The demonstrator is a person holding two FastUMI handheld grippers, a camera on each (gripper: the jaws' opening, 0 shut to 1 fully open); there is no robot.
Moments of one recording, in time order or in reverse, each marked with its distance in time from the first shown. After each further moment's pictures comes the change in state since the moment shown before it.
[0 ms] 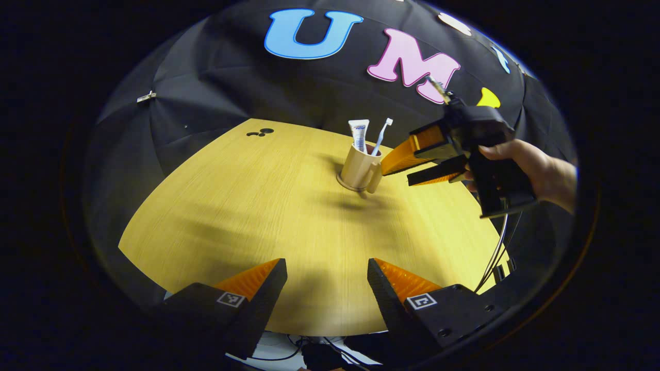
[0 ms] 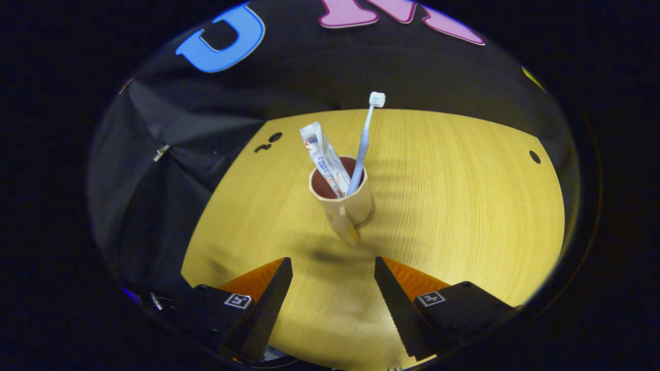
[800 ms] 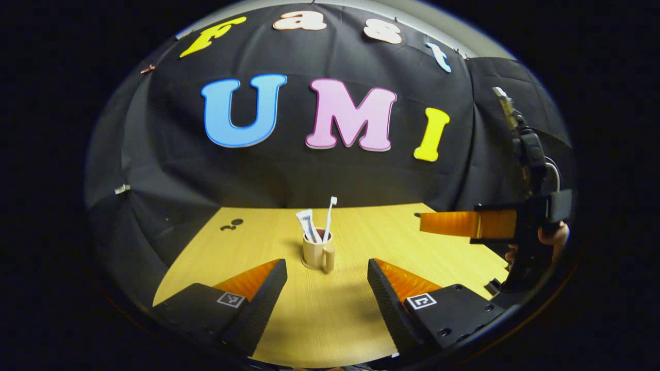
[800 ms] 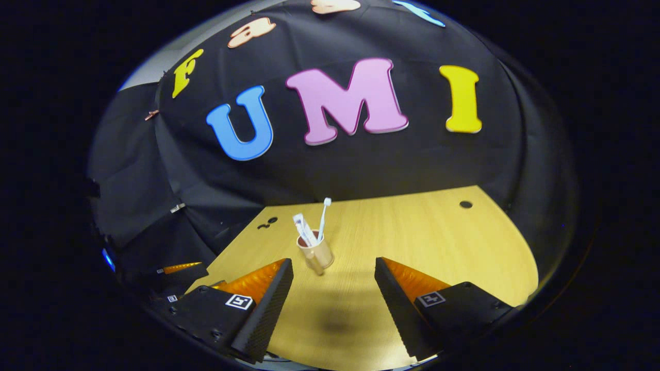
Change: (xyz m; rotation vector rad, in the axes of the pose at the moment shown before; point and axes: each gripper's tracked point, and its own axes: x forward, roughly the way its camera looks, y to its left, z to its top) left arm -0.052 -0.102 0.140 0.249 -0.380 -0.025; right arm -0.200 -0.050 0.023 -0.026 -0.614 -0.138
